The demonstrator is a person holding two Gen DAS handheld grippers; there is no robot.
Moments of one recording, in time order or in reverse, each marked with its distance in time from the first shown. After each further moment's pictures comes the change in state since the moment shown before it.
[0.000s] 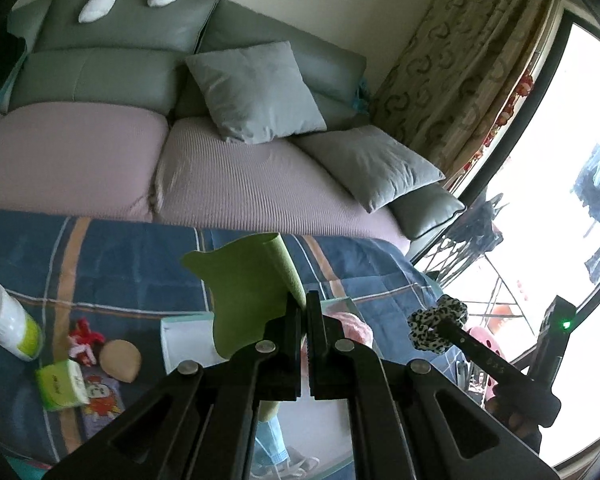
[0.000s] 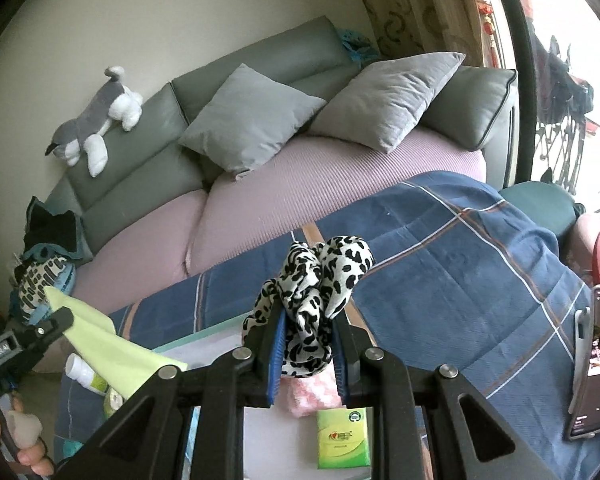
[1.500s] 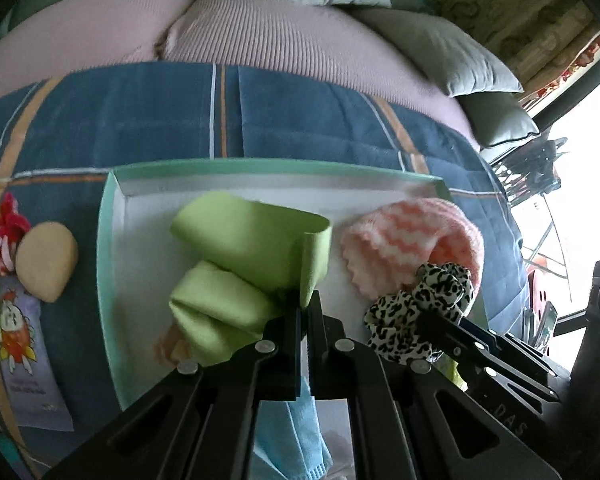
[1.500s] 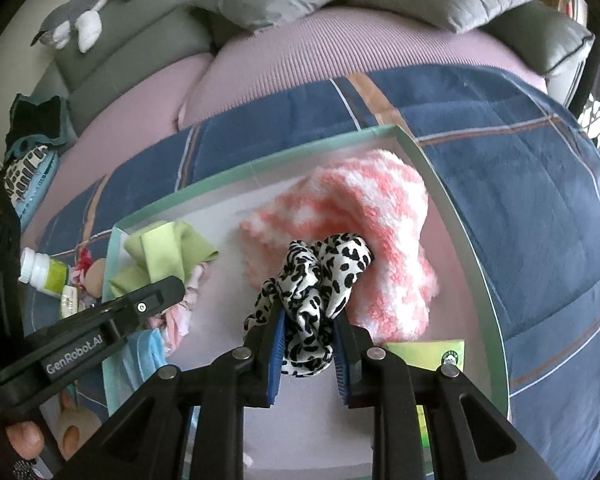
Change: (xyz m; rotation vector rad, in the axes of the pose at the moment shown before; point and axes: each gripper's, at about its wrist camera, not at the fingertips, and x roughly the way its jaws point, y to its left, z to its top) left arm 0.131 0.031 -0.077 -0.100 0.393 0.153; right arm 0.111 0.040 -0.071 -0.141 0.432 -0.020
